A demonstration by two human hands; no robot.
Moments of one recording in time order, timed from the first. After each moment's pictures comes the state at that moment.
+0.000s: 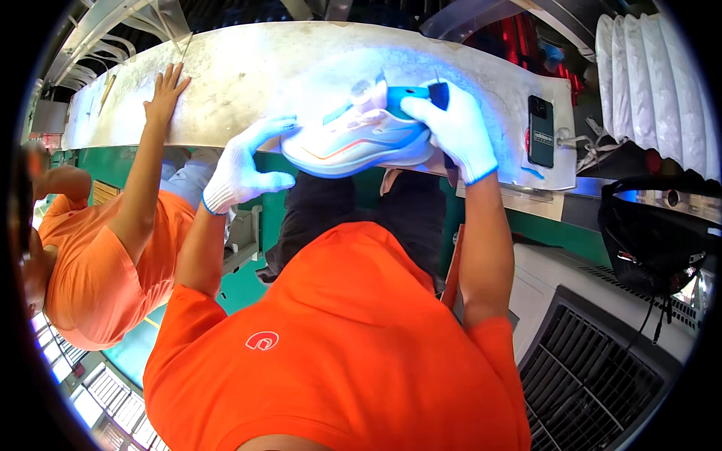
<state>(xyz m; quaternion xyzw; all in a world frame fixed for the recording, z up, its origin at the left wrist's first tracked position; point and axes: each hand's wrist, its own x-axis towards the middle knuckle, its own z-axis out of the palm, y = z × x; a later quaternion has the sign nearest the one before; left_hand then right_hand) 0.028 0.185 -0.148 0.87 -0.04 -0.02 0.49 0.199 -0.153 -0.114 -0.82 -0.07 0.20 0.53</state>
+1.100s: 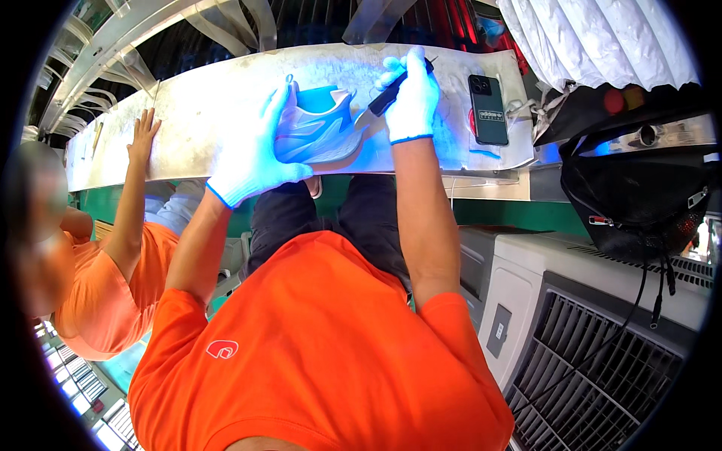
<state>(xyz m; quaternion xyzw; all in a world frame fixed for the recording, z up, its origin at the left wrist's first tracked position) 0.105 0.064 -0.110 0.97 -0.11 0.08 0.22 0.264 -0.185 -0.168 -0.42 0.14 0.03 0.89</state>
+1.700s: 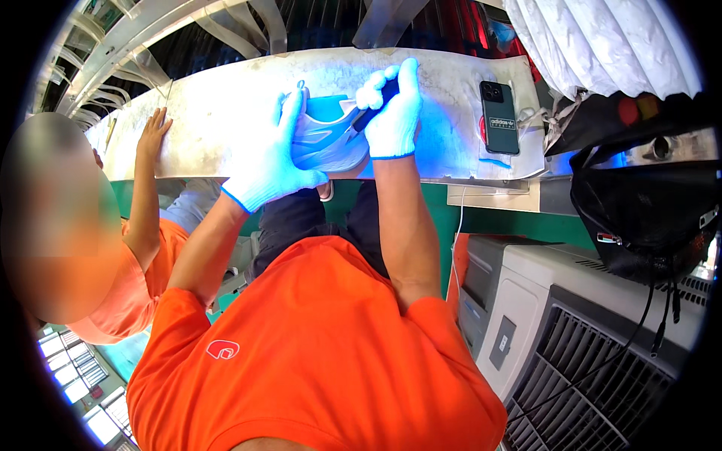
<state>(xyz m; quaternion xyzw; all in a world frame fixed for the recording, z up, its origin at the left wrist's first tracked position) 0.104 0.044 -0.113 0.98 -0.07 0.07 0.16 0.239 -0.157 -0.177 -0.21 0.03 0.13 0.97</state>
